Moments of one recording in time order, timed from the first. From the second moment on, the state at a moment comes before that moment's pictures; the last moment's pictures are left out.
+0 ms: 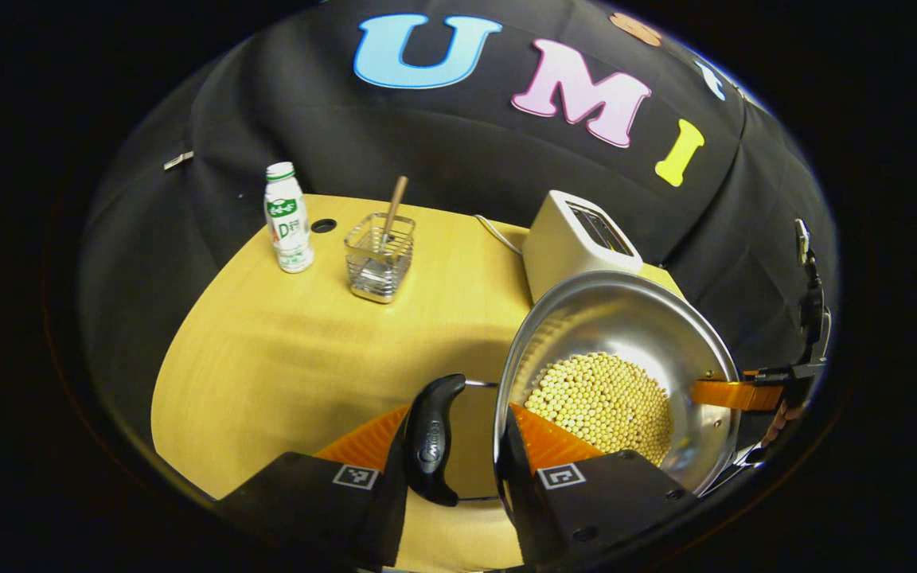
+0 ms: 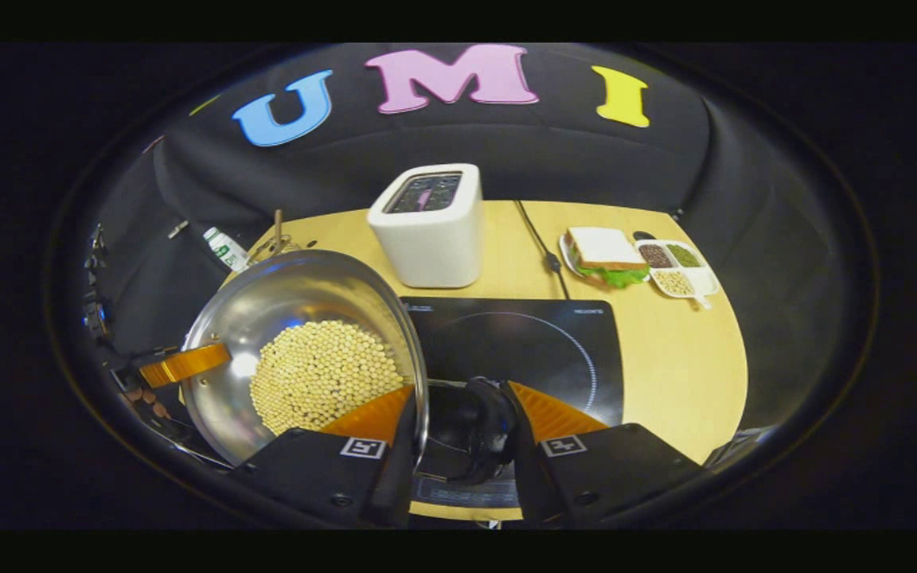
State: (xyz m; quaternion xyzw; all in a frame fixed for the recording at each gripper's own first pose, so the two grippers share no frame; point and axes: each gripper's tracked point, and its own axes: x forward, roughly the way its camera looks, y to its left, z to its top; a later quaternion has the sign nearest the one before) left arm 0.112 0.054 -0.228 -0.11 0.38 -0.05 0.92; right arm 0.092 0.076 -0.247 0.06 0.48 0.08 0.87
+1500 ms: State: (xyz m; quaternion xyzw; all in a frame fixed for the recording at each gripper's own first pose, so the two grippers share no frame) left arm 0.165 -0.107 -0.274 -0.08 0.43 -0.08 0.90; right arm 0.121 -0.072 -0.323 0.10 0.50 0.05 0.86
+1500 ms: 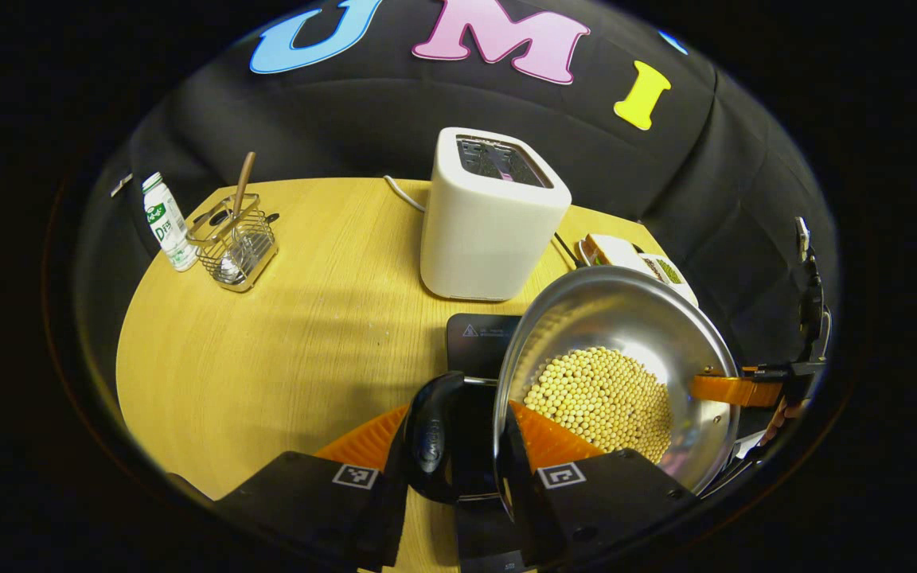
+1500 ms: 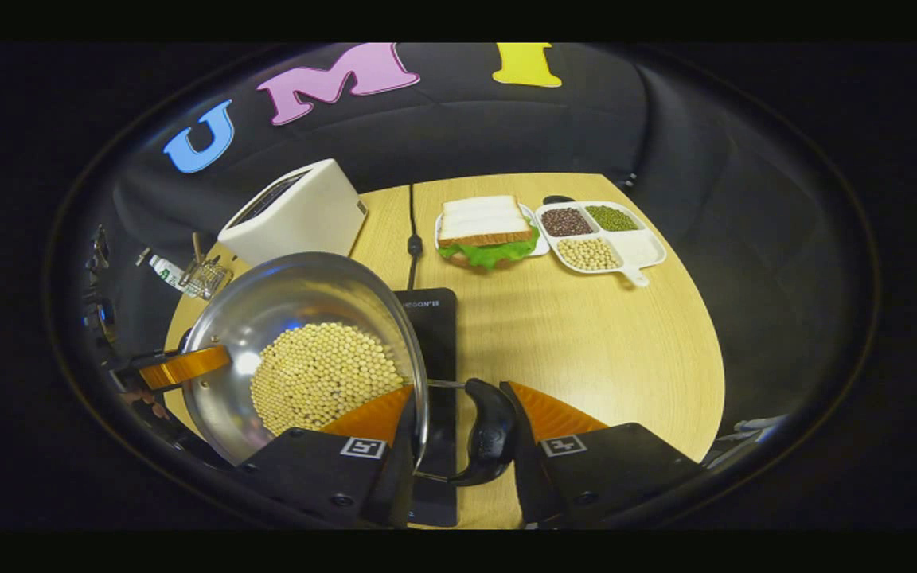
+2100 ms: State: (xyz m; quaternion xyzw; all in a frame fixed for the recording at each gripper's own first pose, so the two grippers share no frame) left arm 0.166 -0.096 -0.274 -0.08 0.43 -0.09 0.90; right arm 0.119 -0.064 -0.324 0.10 0.50 0.05 0.86
